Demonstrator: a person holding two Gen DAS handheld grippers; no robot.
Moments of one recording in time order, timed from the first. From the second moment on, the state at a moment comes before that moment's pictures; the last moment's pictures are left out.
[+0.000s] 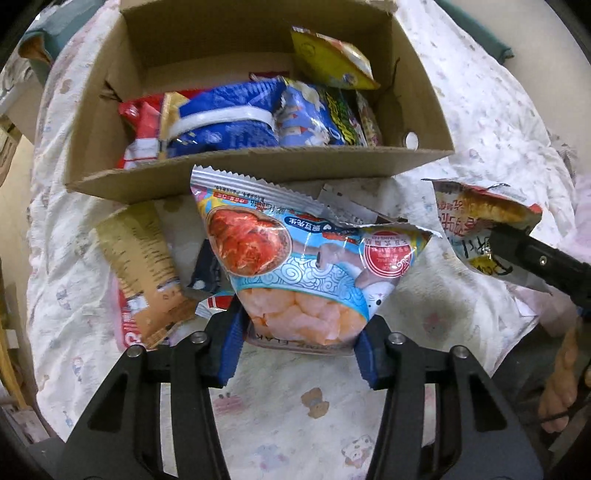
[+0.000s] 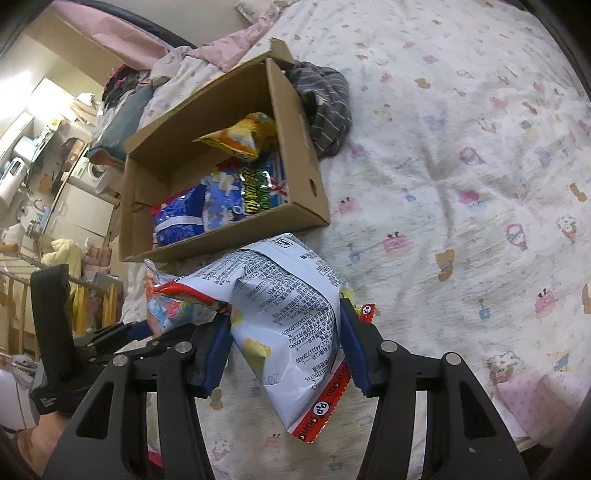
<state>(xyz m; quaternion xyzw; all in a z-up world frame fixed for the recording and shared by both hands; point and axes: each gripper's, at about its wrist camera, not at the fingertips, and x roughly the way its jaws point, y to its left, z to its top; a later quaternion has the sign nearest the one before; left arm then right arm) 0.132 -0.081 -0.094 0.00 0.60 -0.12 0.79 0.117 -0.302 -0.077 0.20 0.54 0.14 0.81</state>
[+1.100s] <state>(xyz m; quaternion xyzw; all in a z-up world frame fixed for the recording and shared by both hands) 0.115 -0.007 0.008 -0.05 0.49 -0.07 0.86 0.118 -0.267 0.005 0.20 0.45 0.23 0.84</state>
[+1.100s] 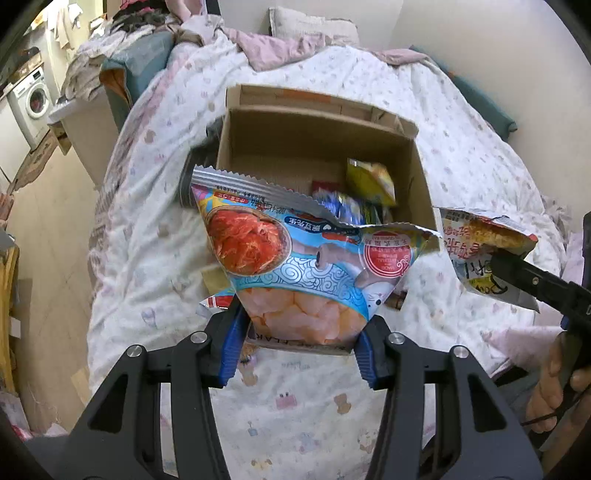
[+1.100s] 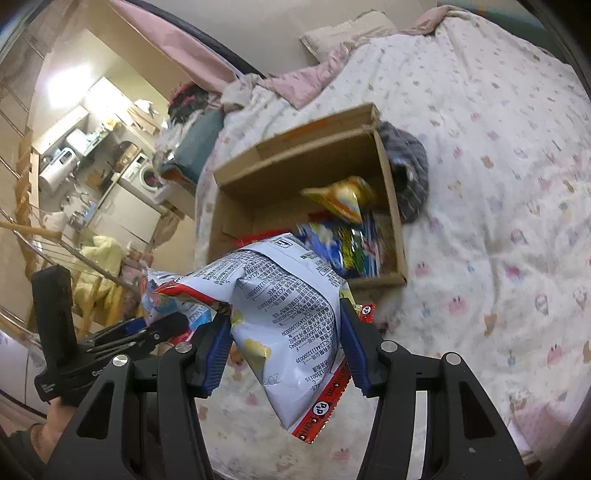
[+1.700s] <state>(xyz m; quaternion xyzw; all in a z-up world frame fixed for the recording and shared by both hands) 0.191 0.002 0.046 -0.03 0.45 -0.06 0.89 0.204 -0.241 0.025 0.16 0.43 0.21 0.86</state>
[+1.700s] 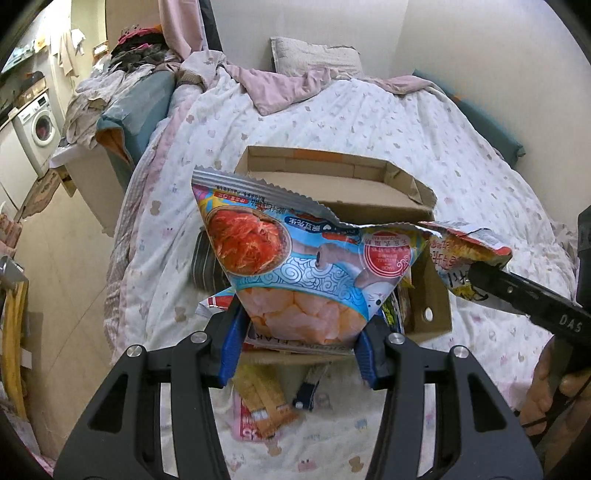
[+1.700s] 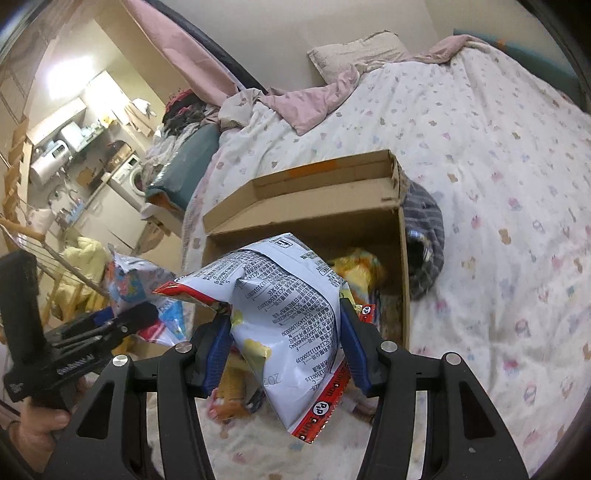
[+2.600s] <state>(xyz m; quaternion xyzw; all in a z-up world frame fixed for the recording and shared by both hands) 0.266 0.003 -0.014 -0.04 0.46 -0.05 0.89 0.270 -0.232 -0.036 0.23 0.45 0.26 0.83</state>
